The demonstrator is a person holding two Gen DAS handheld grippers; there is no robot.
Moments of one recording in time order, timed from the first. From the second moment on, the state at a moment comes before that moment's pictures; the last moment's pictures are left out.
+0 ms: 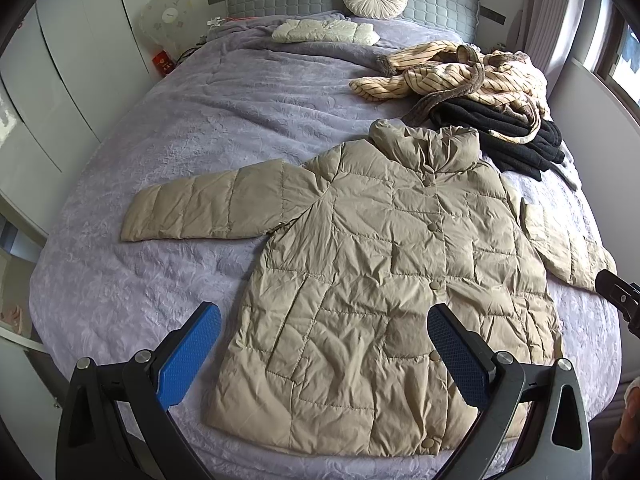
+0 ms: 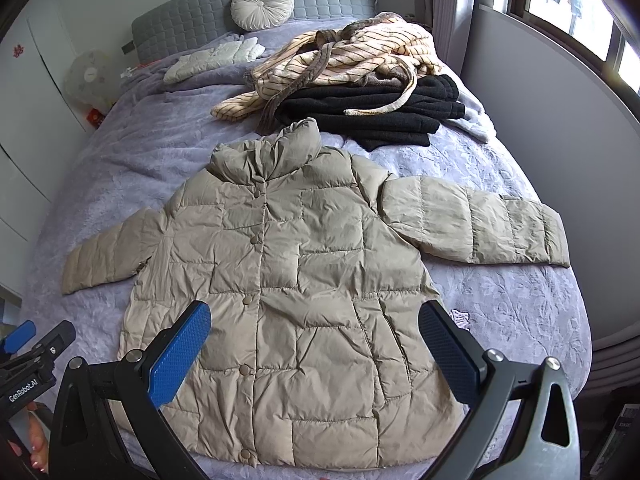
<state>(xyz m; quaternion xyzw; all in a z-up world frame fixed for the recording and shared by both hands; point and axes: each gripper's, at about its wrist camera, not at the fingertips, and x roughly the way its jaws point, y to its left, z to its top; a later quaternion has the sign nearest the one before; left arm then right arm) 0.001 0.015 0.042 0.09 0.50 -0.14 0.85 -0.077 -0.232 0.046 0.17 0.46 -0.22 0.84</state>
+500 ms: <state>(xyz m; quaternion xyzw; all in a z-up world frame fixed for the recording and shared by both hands) 0.002 0.014 0.043 0.09 0.50 -0.14 0.85 -0.077 -0.234 0.046 0.17 0.46 -0.22 0.84</state>
